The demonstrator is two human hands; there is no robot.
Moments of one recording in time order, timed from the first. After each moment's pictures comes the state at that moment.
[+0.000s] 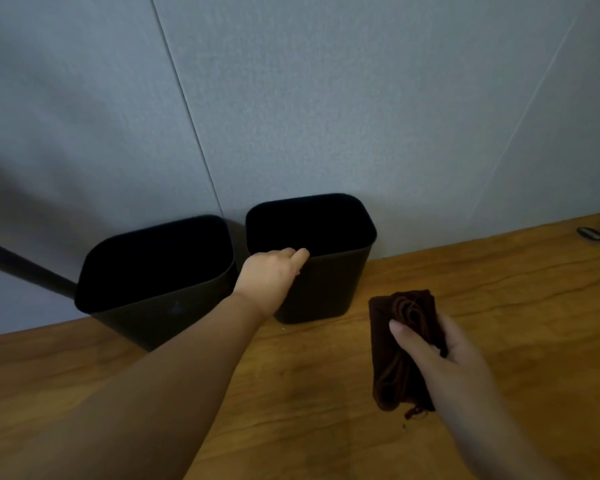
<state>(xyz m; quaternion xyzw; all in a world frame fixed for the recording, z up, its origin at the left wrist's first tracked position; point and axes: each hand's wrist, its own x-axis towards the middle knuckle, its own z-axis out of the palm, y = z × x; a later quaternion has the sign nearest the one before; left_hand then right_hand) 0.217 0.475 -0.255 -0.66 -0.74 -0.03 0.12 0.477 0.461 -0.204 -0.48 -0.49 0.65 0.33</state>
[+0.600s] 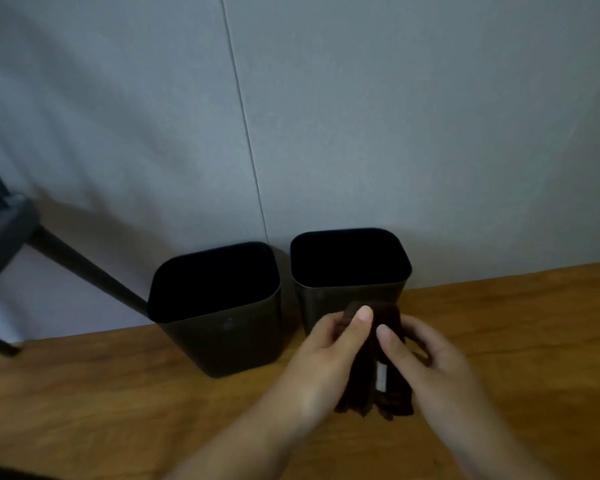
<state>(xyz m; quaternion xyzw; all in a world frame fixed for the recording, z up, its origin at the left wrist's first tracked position) 0.316 0.359 -0.136 -0.28 -0.64 -0.51 -0.51 0.436 0.432 -0.152 -0.41 -0.60 0.64 0.27</state>
